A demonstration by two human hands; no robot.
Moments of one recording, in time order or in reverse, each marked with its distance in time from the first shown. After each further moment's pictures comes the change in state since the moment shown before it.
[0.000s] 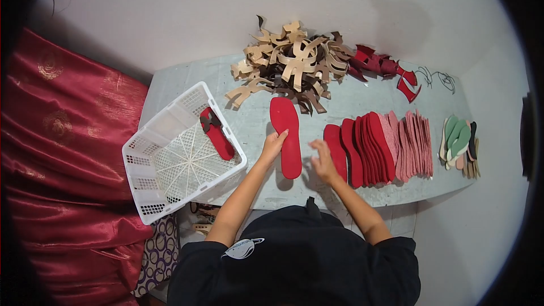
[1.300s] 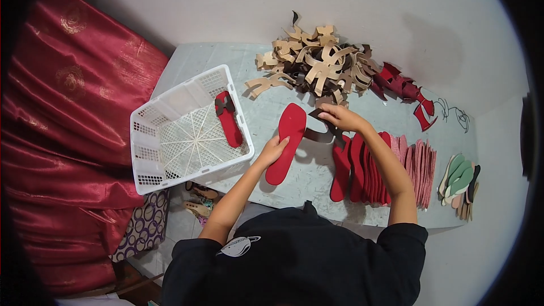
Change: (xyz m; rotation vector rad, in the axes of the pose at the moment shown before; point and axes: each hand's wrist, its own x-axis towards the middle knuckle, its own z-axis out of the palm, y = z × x) left_hand -0.023 -0.009 -0.025 0.110 0.058 -0.036; right_hand 0.181 -0.023 -0.068 0.012 -0.803 -0.062
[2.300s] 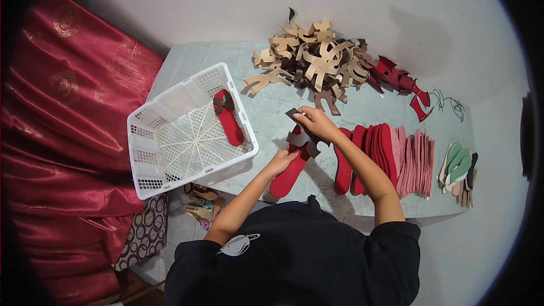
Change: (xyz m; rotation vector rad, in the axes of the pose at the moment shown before) left_hand -0.032 -0.017 0.011 -0.055 -0.230 -0.152; right_hand 0.029 -0.042 0.075 0.149 0.278 0.224
